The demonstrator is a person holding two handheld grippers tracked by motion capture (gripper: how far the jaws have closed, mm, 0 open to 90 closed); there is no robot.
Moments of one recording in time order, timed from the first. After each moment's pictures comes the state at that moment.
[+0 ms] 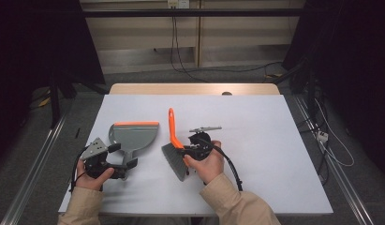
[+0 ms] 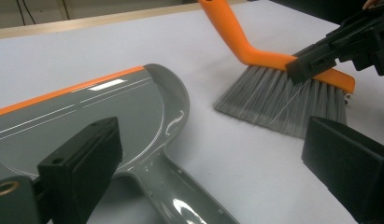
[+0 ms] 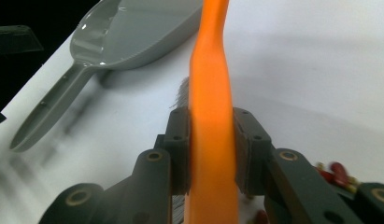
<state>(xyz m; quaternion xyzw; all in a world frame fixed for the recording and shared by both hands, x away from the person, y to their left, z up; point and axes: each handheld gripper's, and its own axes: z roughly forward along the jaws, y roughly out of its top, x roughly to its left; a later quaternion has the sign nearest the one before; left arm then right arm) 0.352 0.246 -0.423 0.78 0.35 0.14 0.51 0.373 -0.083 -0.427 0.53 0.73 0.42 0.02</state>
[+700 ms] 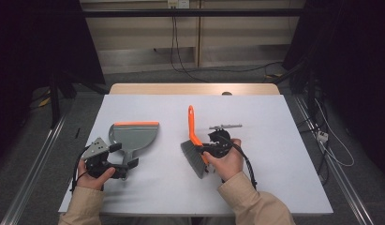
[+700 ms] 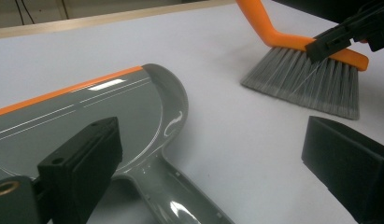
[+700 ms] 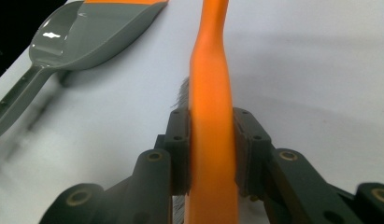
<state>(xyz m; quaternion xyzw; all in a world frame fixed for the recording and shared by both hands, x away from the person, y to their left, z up) 0.353 0.244 -0.424 0.78 0.35 0.14 0.50 0.371 -0.135 -0.420 0.56 0.72 0.39 0.05</state>
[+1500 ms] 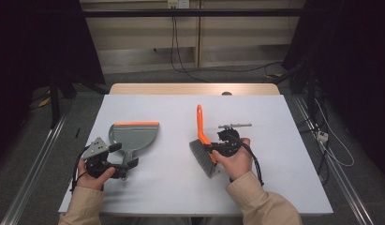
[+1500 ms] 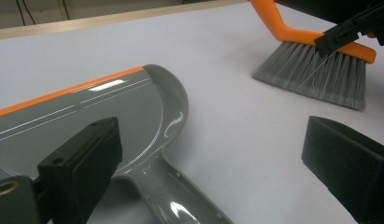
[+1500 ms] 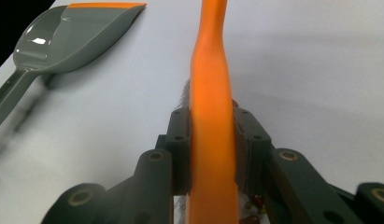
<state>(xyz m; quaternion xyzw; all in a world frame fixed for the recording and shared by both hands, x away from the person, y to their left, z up) 0.352 0.244 -0.423 0.78 0.35 0.14 0.51 0.369 -0.158 -0.416 0.58 0.72 0.39 0.05</state>
